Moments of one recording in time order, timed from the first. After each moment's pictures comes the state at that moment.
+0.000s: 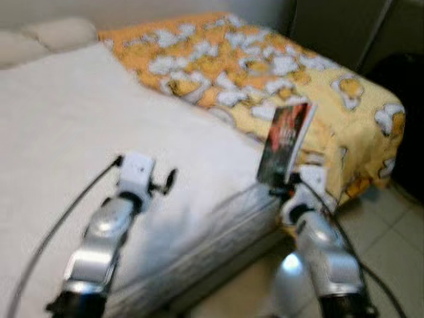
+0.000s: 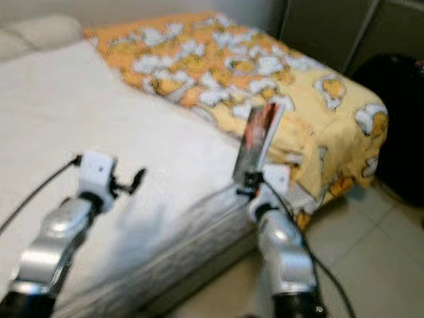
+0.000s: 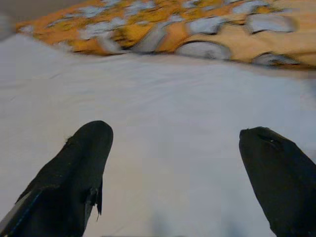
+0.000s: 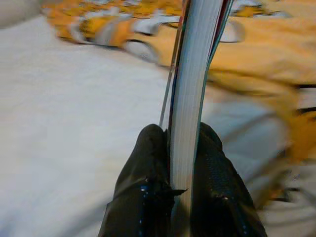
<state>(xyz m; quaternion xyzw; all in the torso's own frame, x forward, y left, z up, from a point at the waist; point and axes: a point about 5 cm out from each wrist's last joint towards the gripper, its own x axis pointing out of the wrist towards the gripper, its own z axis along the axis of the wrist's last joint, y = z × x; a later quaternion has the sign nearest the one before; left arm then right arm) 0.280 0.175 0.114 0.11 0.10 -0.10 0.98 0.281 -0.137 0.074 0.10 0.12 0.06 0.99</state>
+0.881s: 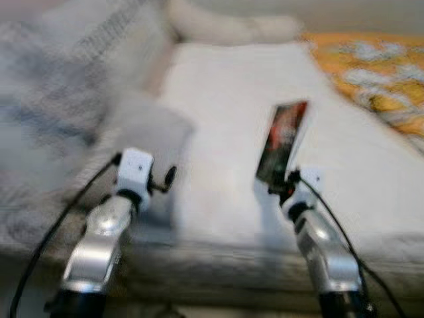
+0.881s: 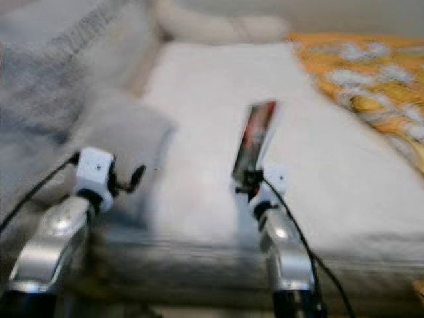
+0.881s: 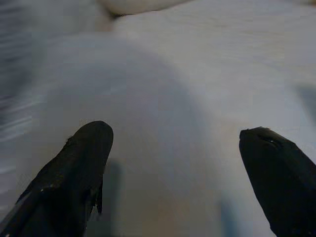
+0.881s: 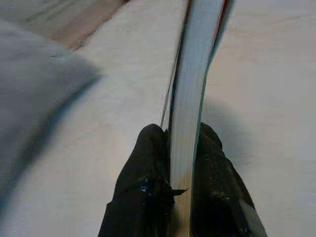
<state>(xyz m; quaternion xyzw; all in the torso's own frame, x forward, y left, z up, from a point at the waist) 0.280 0.176 0.117 0.11 0.09 -0.10 0.98 0.284 -0.134 0.075 0.11 0.12 0.06 0.98</state>
